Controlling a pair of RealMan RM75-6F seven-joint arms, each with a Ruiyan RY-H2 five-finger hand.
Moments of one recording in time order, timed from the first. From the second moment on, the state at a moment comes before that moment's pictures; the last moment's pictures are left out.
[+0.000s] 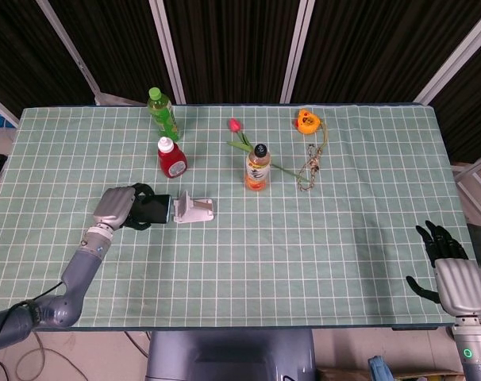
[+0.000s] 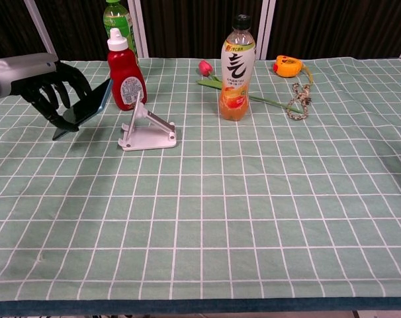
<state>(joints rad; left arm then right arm) -0.71 -1.45 -0.22 -1.45 0.94 0.91 0.17 0.10 -1.14 0.07 -1.60 -1.48 1.45 -0.03</state>
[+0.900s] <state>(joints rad) -0.74 -1.55 -0.38 -1.48 0.78 0.84 -0.04 0.10 -1.14 0.07 -1.60 -1.48 1.45 -0.03</state>
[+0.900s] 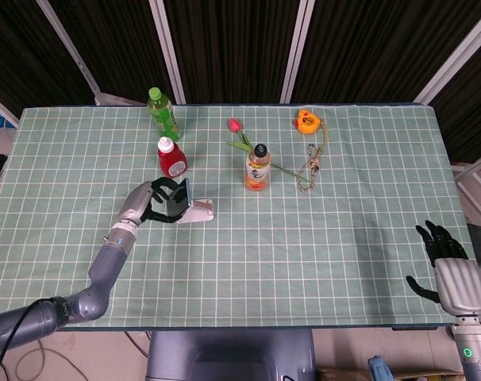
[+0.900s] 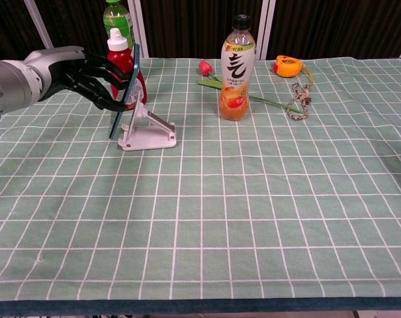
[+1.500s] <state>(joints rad) -0.74 -1.55 -0.37 -1.39 0.85 0.74 -0.18 0.10 -1.14 0.07 -1.60 -1.48 1.45 -0.03</state>
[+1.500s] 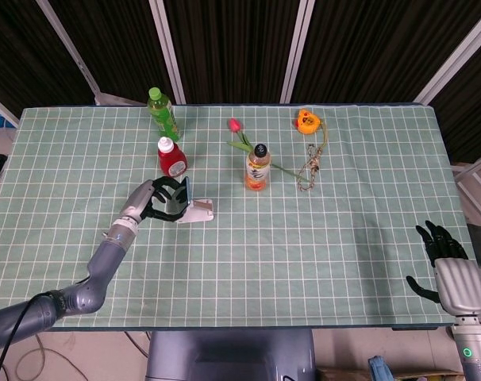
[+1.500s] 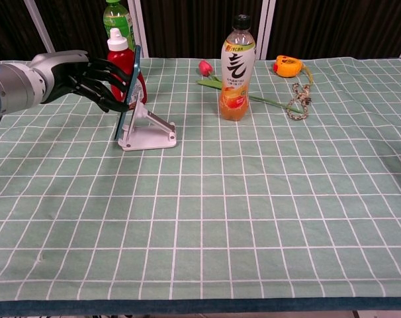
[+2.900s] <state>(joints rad) -0.76 -1.59 -0.36 -1.25 1.01 0.64 -0.41 0.10 -1.14 0.07 -1.60 -1.48 1.45 -0.04</state>
